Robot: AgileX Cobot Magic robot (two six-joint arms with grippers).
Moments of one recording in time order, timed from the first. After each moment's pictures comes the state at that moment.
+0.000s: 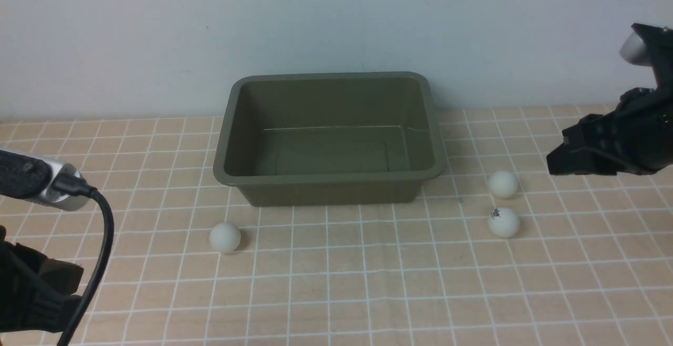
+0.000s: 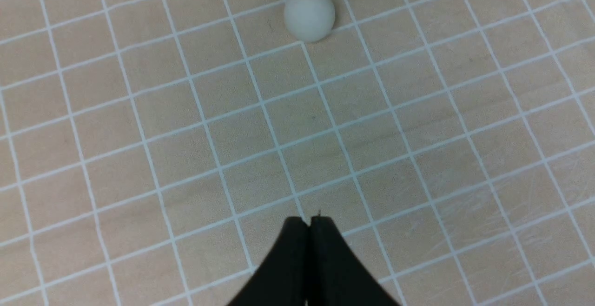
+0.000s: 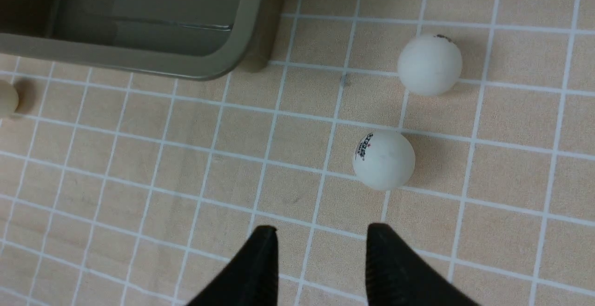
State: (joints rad) right arm 0.03 1.44 -1.09 0.52 0.93 -0.37; left arm 0.02 0.83 -0.72 -0.30 0.94 0.39
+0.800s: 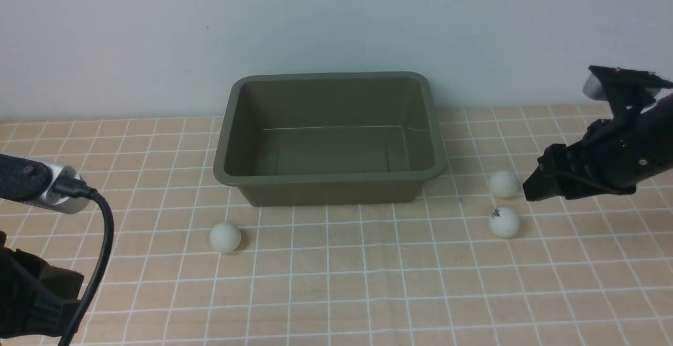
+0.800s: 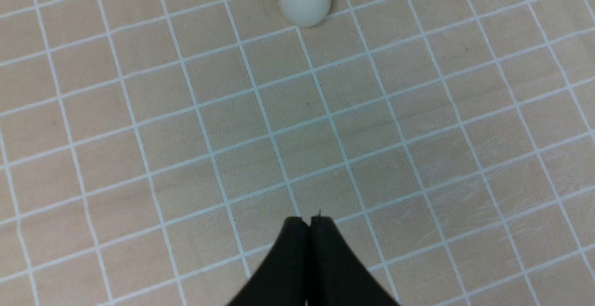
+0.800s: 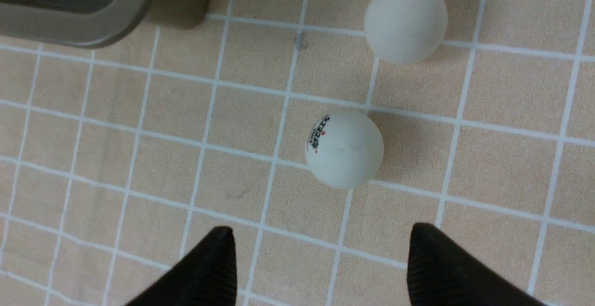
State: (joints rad) right arm 0.03 1.65 -1.12 0.50 0.87 -0.41; left arm 0.02 0.83 -0.72 -0.30 0.96 0.37
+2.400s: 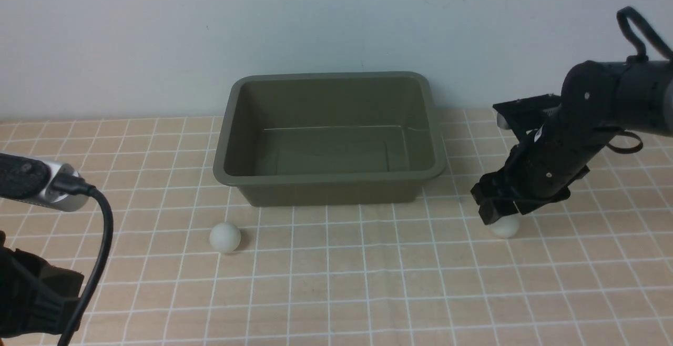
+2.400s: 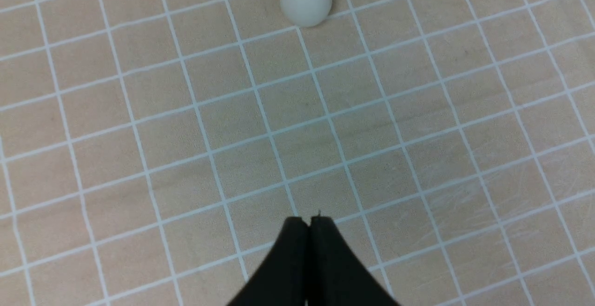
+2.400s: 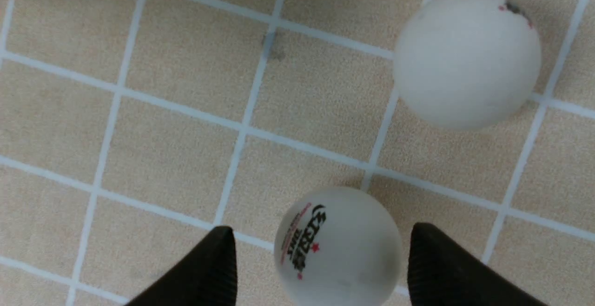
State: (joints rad) right arm 0.22 1.95 -1.30 0.16 0.84 -0.15; left arm 0.02 0.83 -0.72 -0.30 0.96 0.35
